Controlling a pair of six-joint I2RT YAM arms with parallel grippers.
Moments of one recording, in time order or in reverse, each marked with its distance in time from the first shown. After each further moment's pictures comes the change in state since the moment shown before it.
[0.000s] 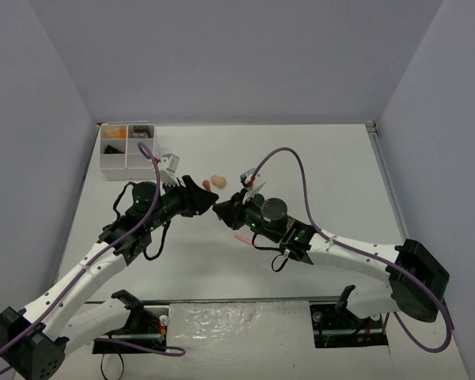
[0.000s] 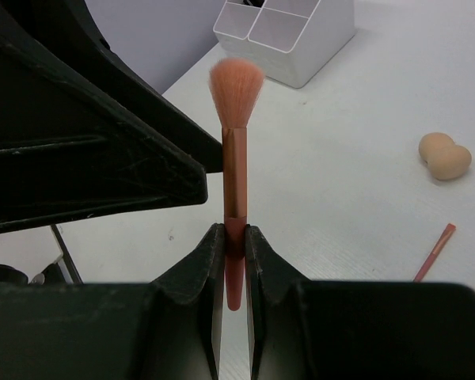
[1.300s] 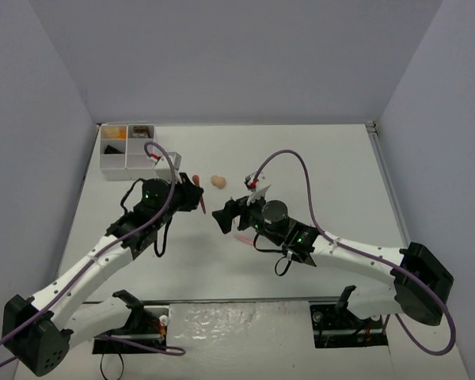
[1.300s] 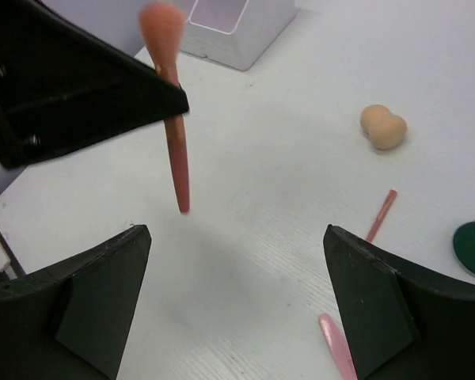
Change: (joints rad) left arm -0.004 0.074 0.018 -0.034 -0.270 0.177; right arm -0.001 -0.031 -0.018 -0.088 0.114 -0.023
